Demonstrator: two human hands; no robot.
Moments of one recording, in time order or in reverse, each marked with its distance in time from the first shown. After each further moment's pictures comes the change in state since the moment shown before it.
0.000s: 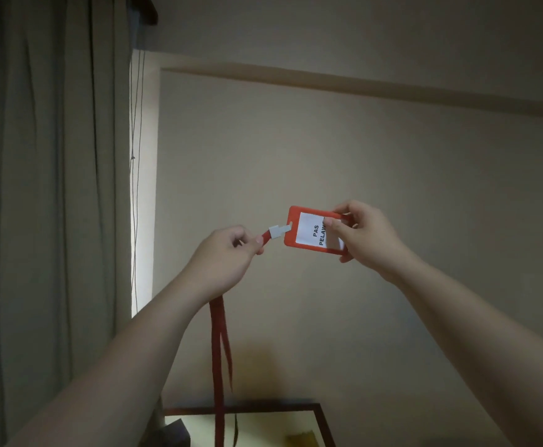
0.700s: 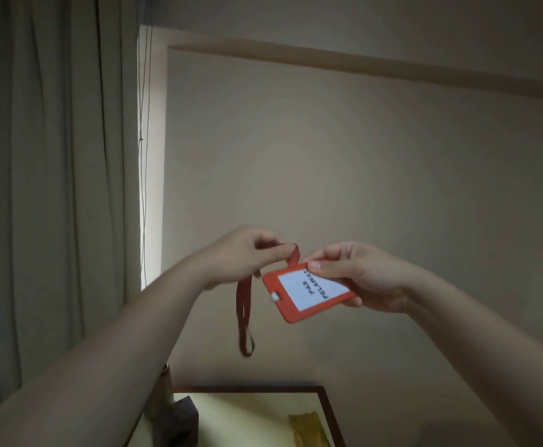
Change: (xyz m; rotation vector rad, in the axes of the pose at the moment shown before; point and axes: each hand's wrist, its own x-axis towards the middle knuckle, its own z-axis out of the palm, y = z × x) left_hand 0.010 -0.023 0.004 -0.063 -0.445 0.121; right_hand -0.053 -0.001 0.022 0.480 -0.745 0.326
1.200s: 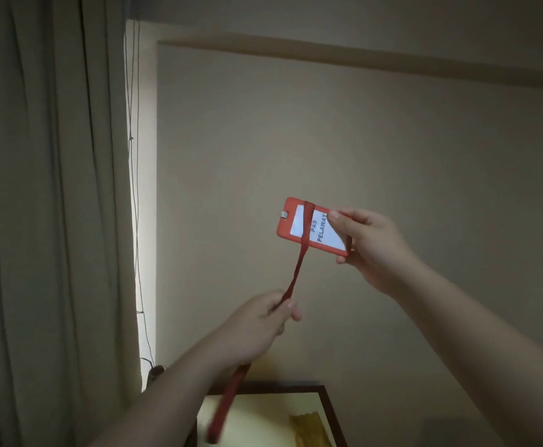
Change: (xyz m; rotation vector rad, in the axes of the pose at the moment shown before) left_hand -0.037 -0.039 0.084 -0.054 0.002 -0.168; right_hand 0.023 0.002 -0.021 0.183 0.539 -0.272
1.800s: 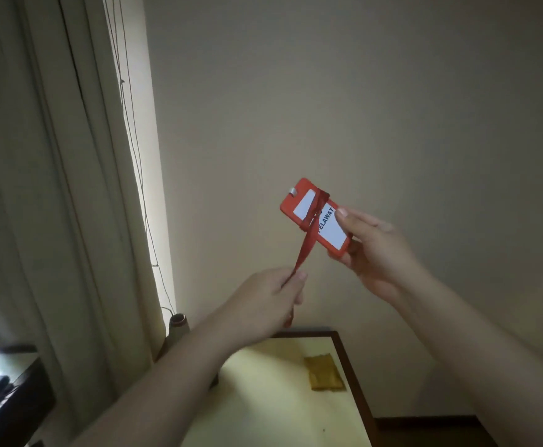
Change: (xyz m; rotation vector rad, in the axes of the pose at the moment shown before) left_hand -0.015 -0.018 0.027 0.090 0.067 -0.065; right_hand -0.031 0.088 -0.003 0.231 -0.011 0.165
